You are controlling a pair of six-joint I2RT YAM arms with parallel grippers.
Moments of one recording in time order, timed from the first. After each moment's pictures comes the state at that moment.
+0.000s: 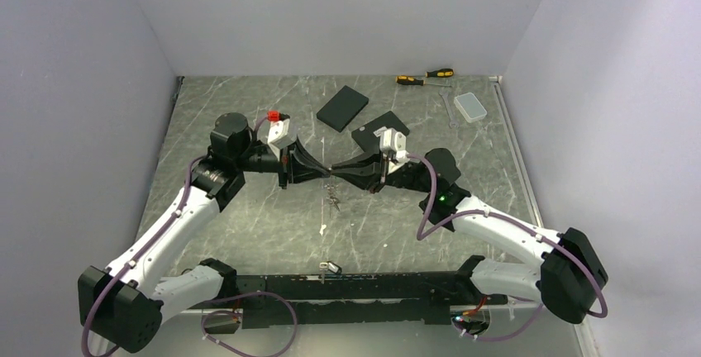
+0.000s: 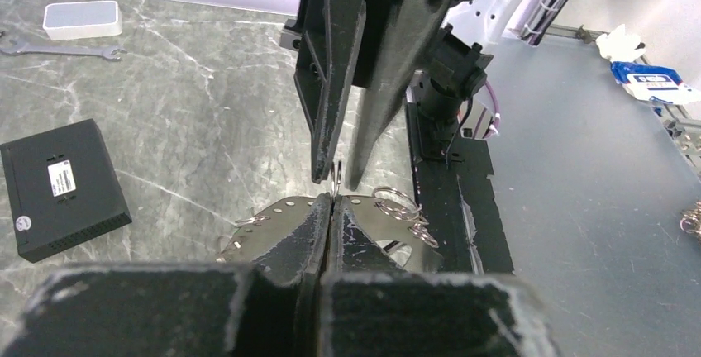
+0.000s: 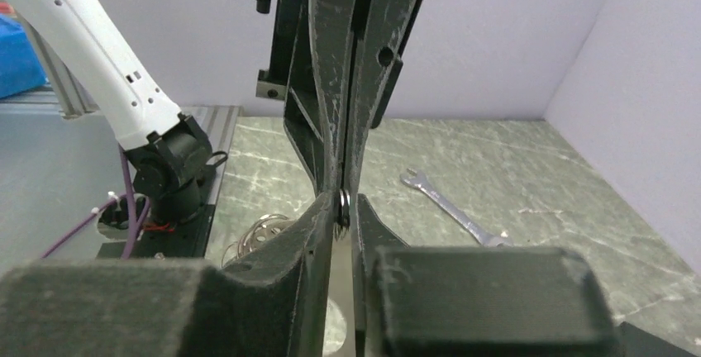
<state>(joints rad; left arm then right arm) -0.43 1.04 0.88 0.02 1.15 0.01 0.76 1.13 0.64 0.79 -0.71 0.09</state>
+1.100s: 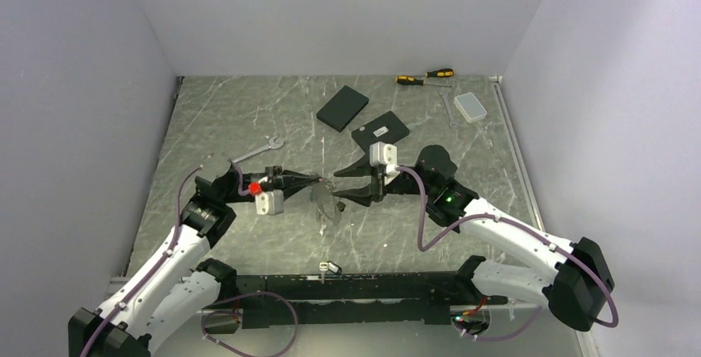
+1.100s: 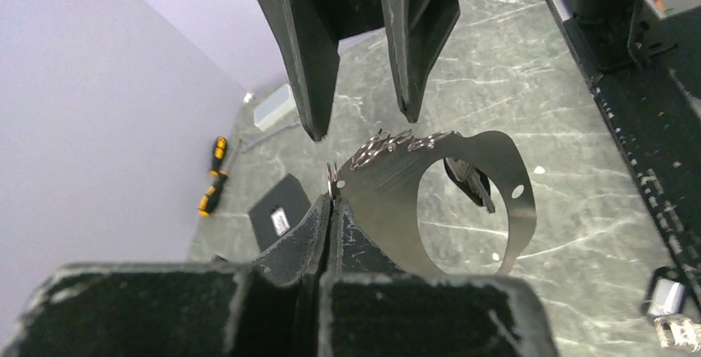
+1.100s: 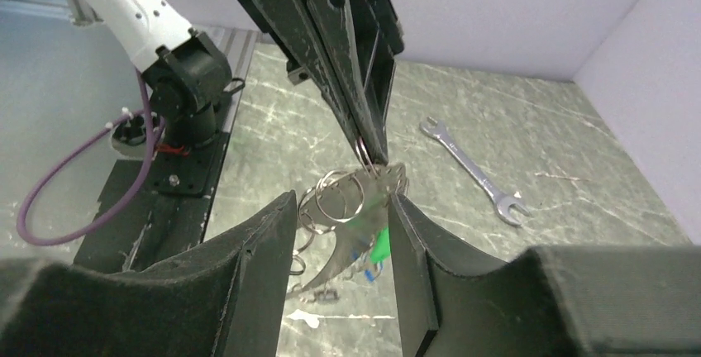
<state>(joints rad) -0.43 0.78 0.57 0.22 1.05 0.60 0.78 1.06 0.69 0.45 -0.77 -0.13</state>
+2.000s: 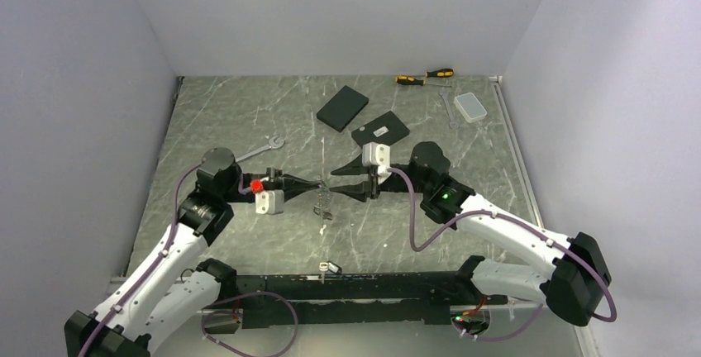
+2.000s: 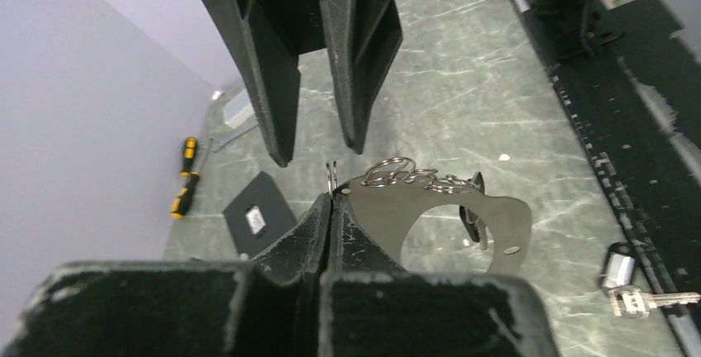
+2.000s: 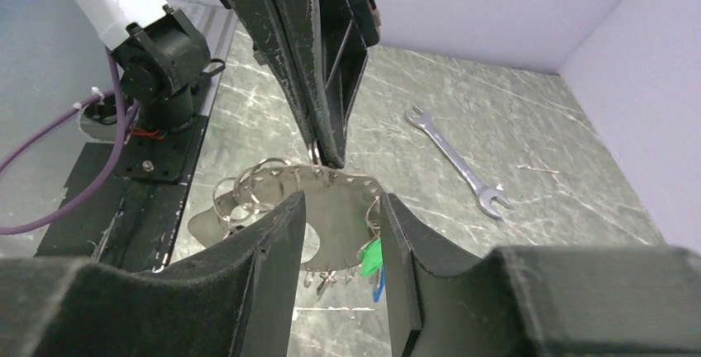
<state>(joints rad) -0.44 0.77 0.64 0.02 1.08 0.71 0.80 1.10 0.74 0.38 -0.74 -0.23</state>
